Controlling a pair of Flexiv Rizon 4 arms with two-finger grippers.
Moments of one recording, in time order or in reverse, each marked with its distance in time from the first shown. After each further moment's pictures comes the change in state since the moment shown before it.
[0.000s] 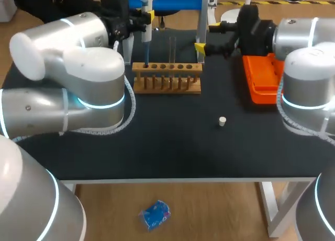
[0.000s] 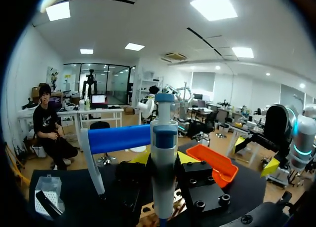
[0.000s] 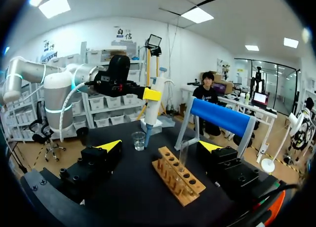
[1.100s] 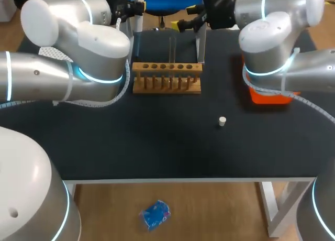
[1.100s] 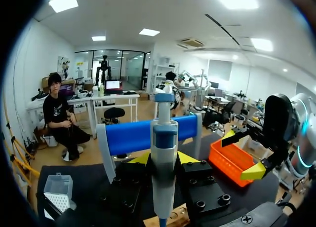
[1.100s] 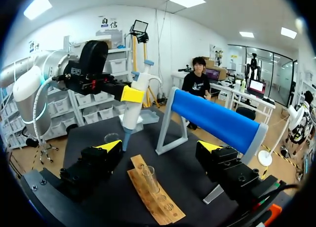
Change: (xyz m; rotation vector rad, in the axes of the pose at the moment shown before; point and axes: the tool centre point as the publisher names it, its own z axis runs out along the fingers) left arm -0.071 0.000 0.046 -0.120 -0.130 -0.032; right arm -0.081 0.015 0.106 0.113 -0.062 0.037
